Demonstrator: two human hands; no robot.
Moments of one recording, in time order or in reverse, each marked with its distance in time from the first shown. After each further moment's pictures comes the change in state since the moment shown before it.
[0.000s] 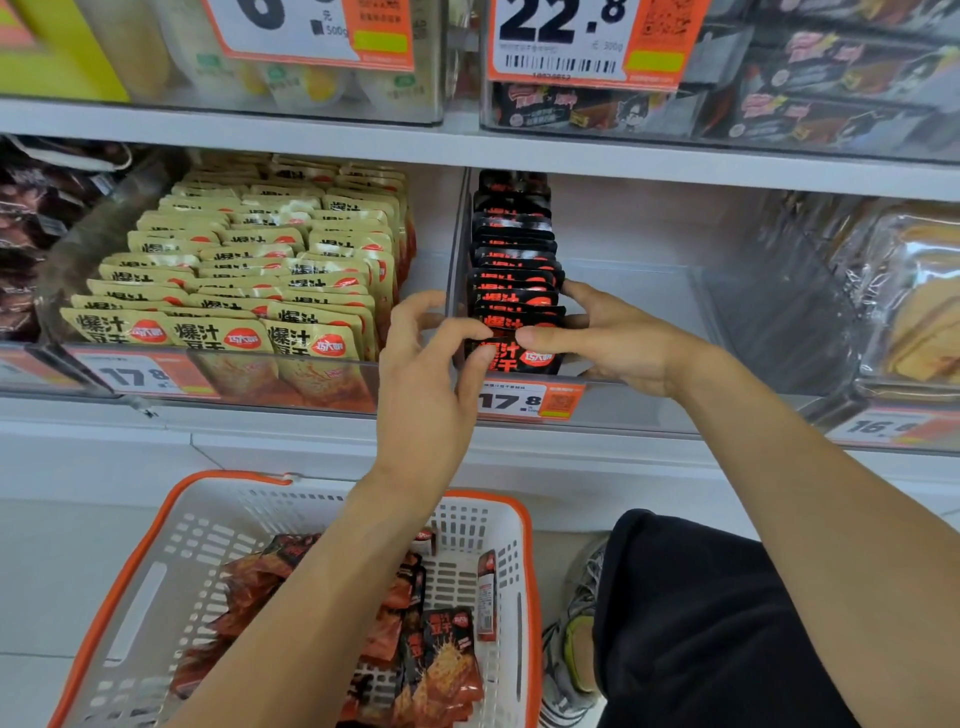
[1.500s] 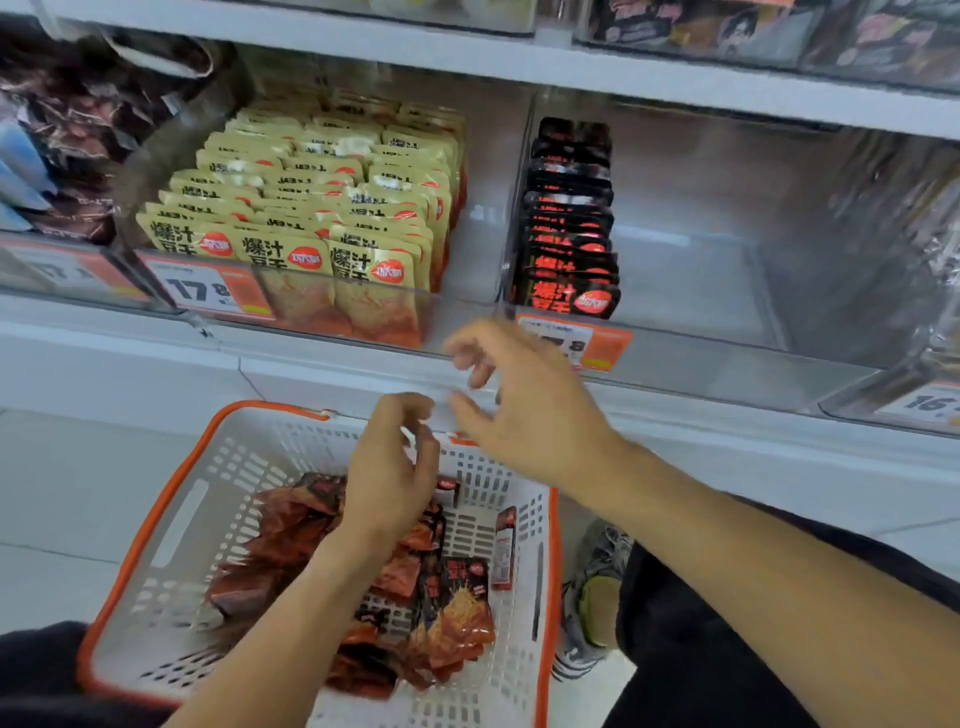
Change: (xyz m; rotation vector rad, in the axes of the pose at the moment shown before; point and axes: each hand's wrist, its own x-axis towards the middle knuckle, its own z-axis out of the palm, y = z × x) left_hand -0.117 -0.081 -0.025 -0.024 -0.044 -0.279; right_hand -0.041 0.017 0.142 -0.552 0.275 -0.618
